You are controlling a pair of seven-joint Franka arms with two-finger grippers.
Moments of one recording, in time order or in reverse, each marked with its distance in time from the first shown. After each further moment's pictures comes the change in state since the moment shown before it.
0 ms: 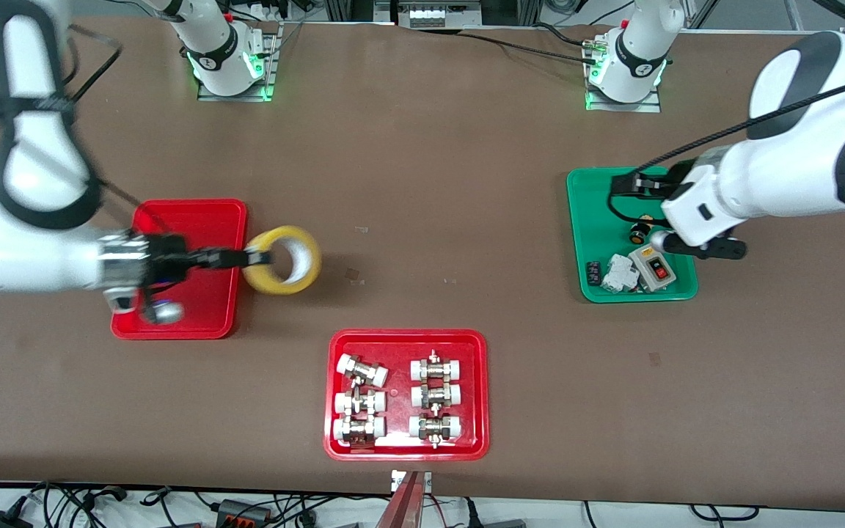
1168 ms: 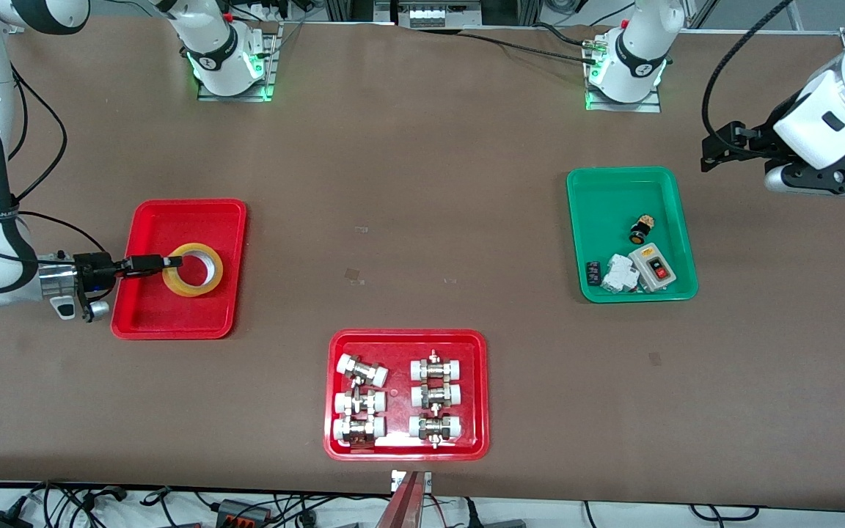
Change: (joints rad) left arm -0.016 -0.255 0.107 -0.120 0.114 0.093 0.121; right arm -0.288 0.256 0.004 -0.004 -0.213 -0.090 -0.561
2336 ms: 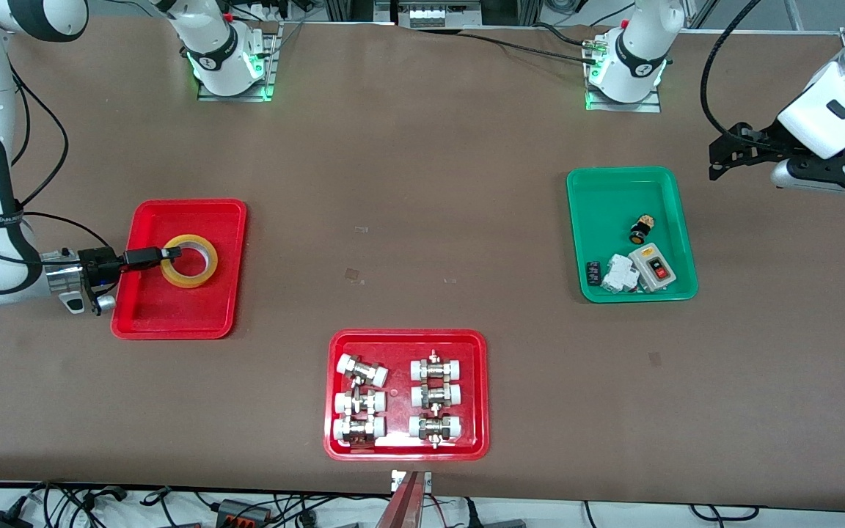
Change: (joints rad) left arm -0.019 -0.037 0.023 -0.048 0.024 0.098 0.077; right arm -0.022 0.034 0.005 -0.001 -0.046 -0.027 -0.007
